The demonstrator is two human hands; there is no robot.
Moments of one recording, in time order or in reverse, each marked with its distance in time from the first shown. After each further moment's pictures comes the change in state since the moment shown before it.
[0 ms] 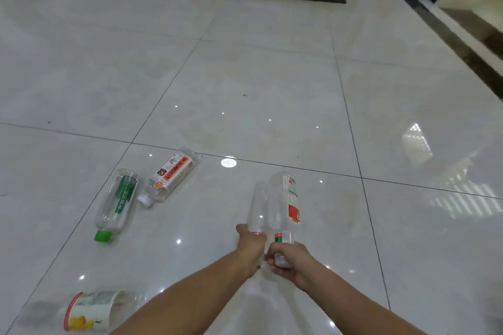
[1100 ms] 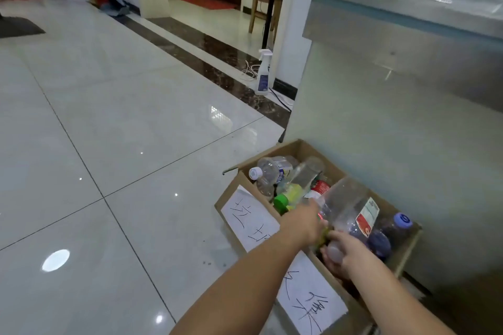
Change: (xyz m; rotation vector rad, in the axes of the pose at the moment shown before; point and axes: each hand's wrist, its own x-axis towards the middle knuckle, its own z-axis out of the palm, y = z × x) left_hand -0.297 -0.169 0.495 1.535 -0.863 1.180; right_hand -0.228 0.194 -0.504 1.125 0.748 -0.083
